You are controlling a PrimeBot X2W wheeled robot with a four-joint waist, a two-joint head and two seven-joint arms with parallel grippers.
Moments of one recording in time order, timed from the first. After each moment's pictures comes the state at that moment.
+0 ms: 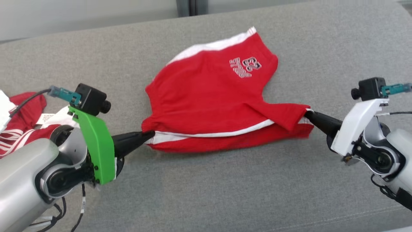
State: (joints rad) left arm -0.94 0.84 -1.26 0.03 -1.56 -0.13 0.31; right arm -0.61 -0.68 0.76 0.28 1.37 0.13 0.22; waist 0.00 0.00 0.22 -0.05
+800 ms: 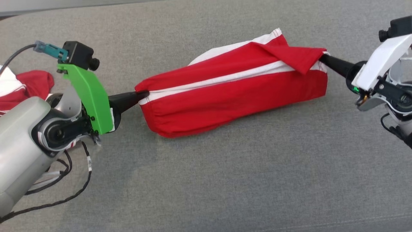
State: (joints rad) left arm -1.05 0.72 -1.18 0.25 -1.67 -0.13 0.41; right arm -0.83 -0.63 0.62 0.44 1.56 0.13 0.41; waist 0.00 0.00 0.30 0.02
